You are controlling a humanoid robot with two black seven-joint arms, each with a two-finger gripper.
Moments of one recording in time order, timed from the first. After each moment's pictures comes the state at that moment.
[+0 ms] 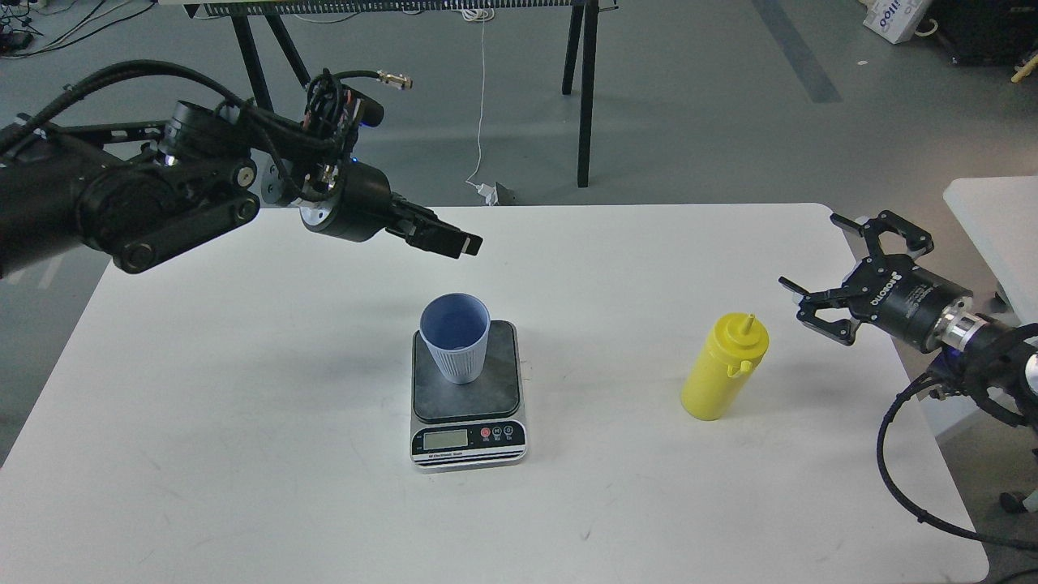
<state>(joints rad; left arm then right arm) -1.39 0.47 0.09 -0.93 1.34 -0.49 -0.49 0.45 -0.62 1.11 0.87 0.23 0.49 -0.49</state>
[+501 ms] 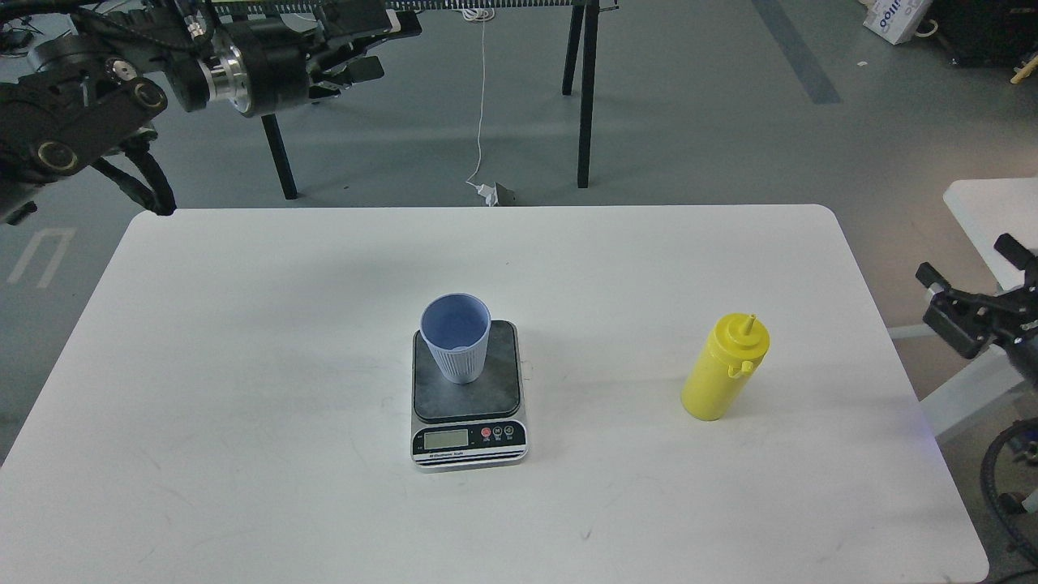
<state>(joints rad) -1.36 0.45 -0.09 -0.61 0.79 -0.49 -0.49 0.05 -0.68 1.11 0.97 1.15 0.49 -0.49</state>
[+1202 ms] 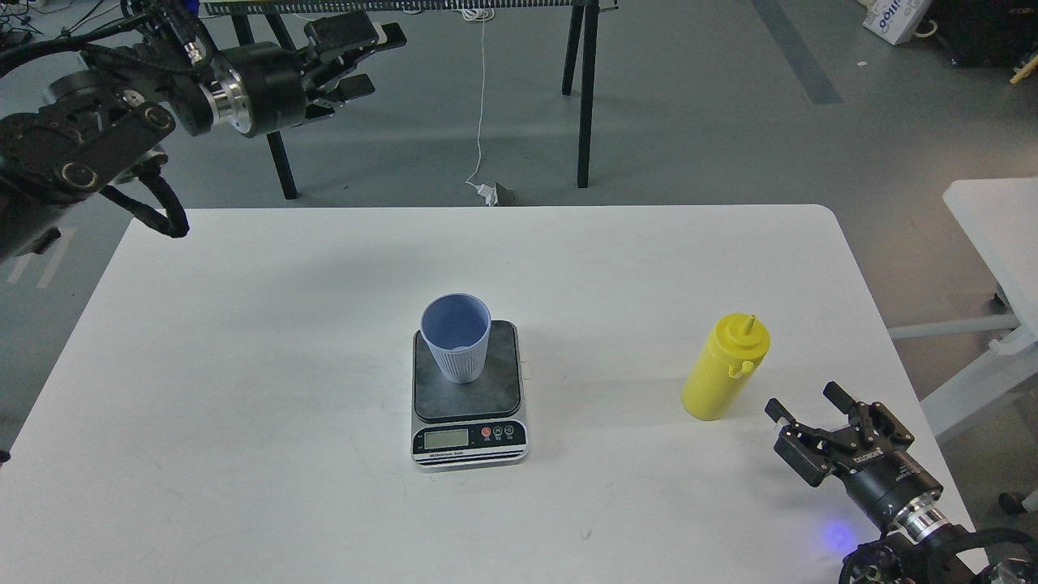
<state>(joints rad) -1.28 0.44 -0.12 -0.56 0.77 -0.49 -0.49 -0.03 -0.41 1.07 0.95 0.93 0.49 -0.49</state>
